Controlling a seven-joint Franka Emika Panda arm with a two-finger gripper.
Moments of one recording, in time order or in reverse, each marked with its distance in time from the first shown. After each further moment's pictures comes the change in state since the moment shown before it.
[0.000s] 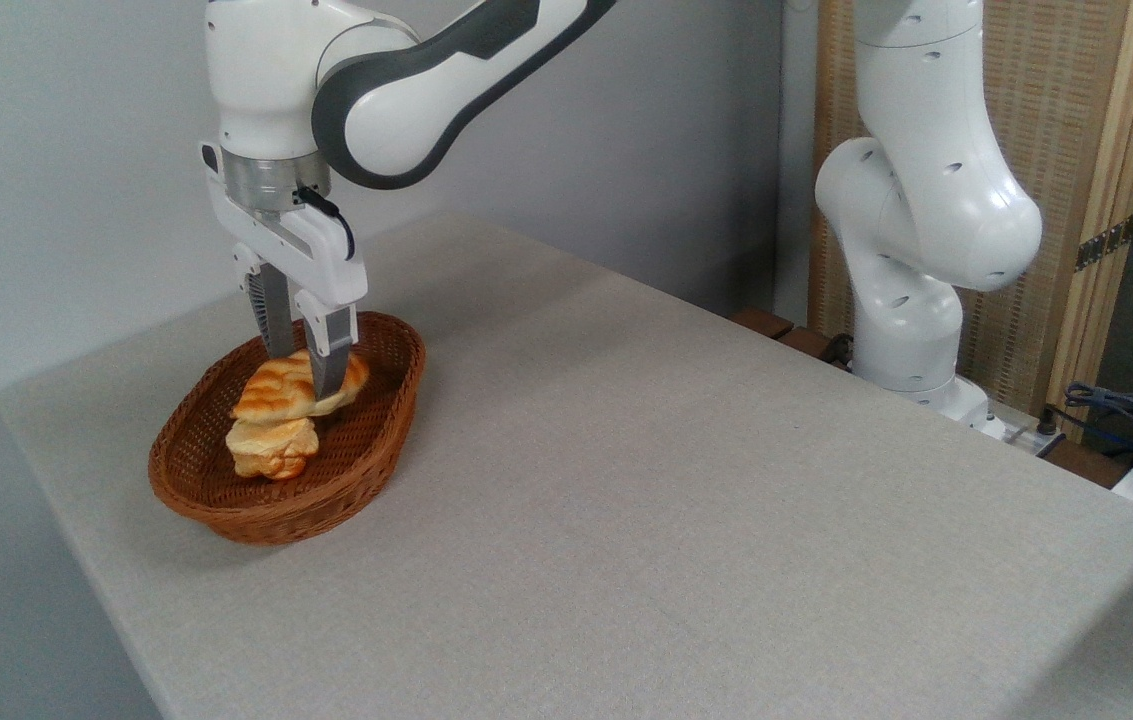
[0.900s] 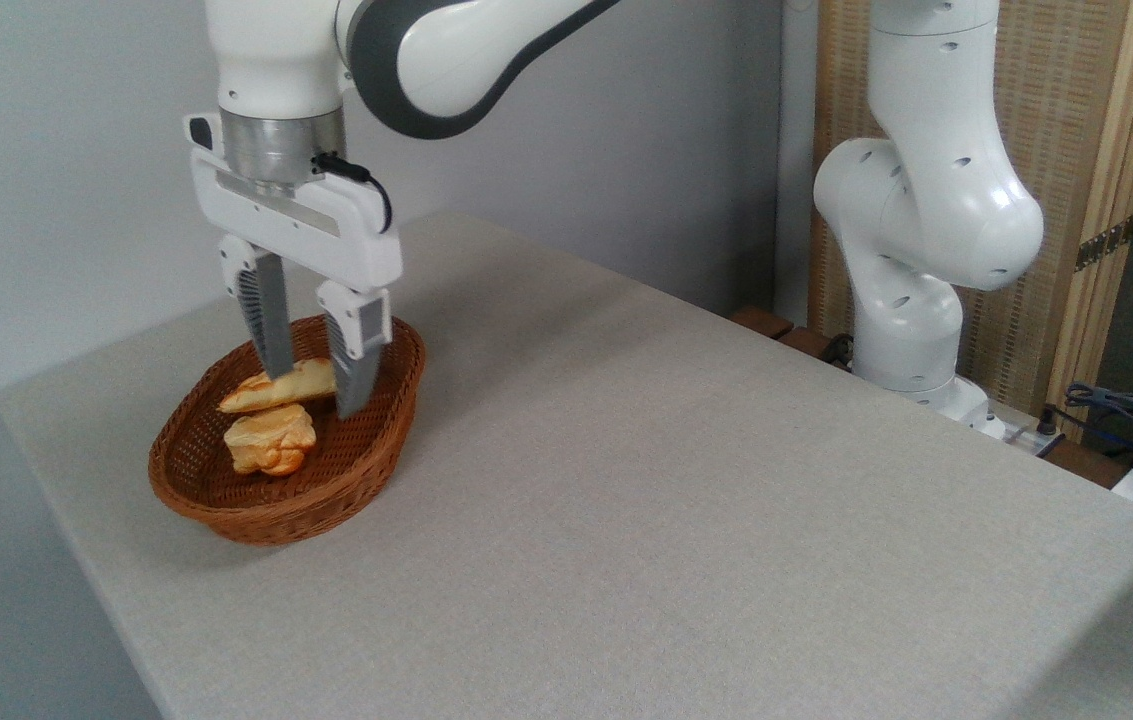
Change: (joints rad) arm 0.031 -0.101 0.169 0.028 0.027 -0.141 0.033
